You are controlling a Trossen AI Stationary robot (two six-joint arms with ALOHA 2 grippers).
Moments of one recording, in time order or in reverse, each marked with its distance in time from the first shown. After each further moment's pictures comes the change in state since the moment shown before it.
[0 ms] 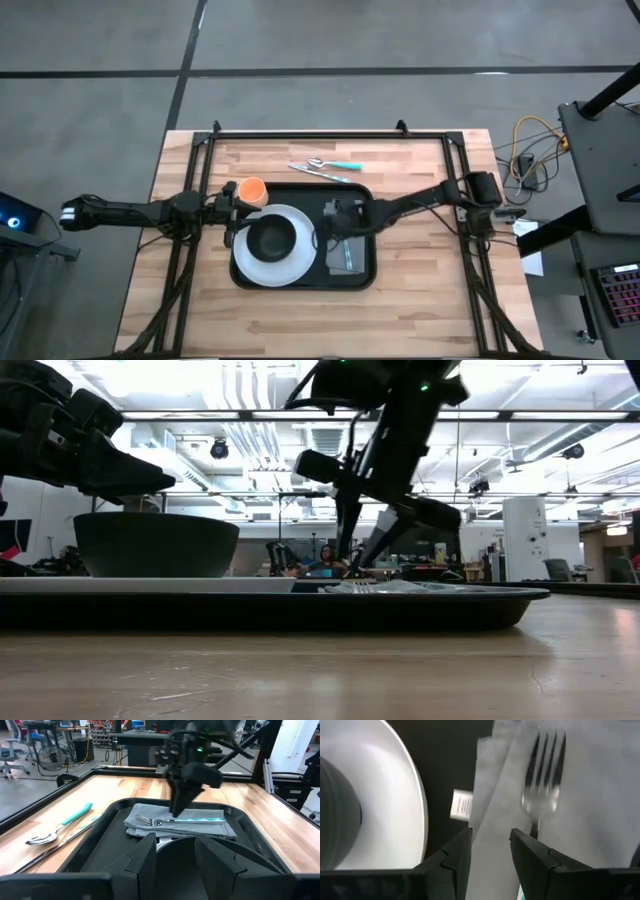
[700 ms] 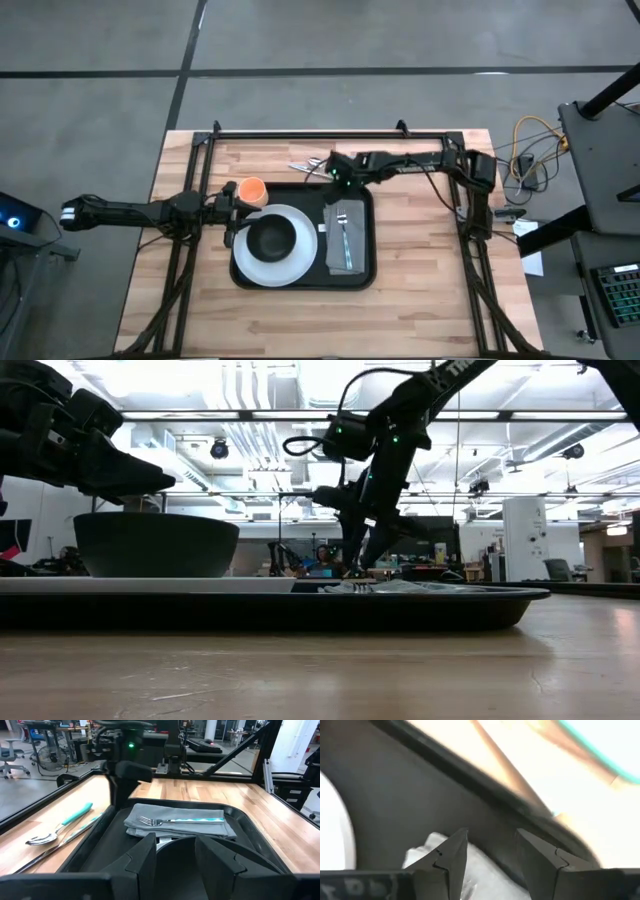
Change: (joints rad) left arm 0.000 0.000 0.000 0.000 0.000 0.000; right arm -0.377 -0.003 0.017 0.006 -0.215 -0.686
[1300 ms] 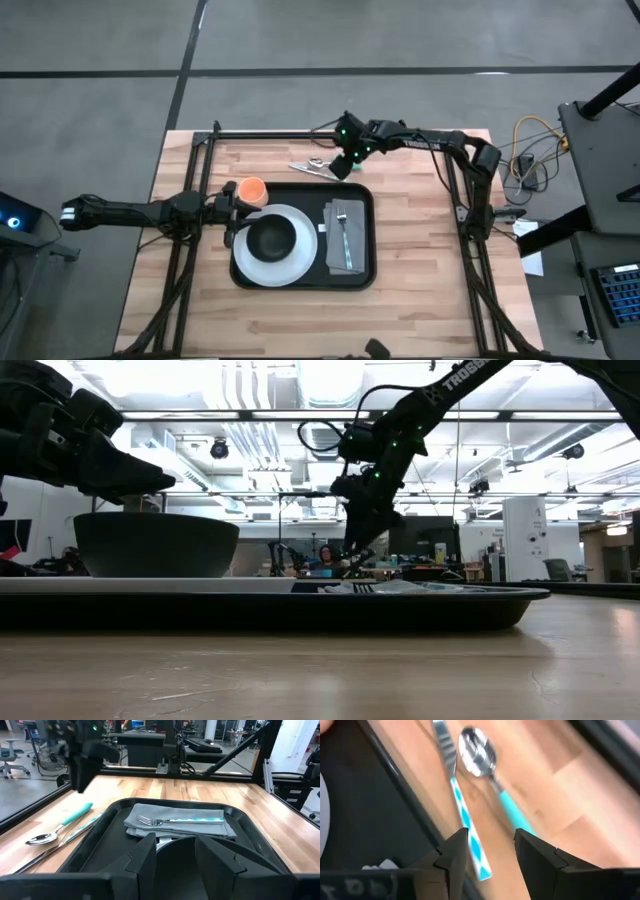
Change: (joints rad) left arm 0.000 0.000 0.000 0.000 0.000 0.000; right arm -0.228 0.000 0.099 -0.003 -0.159 -0.534
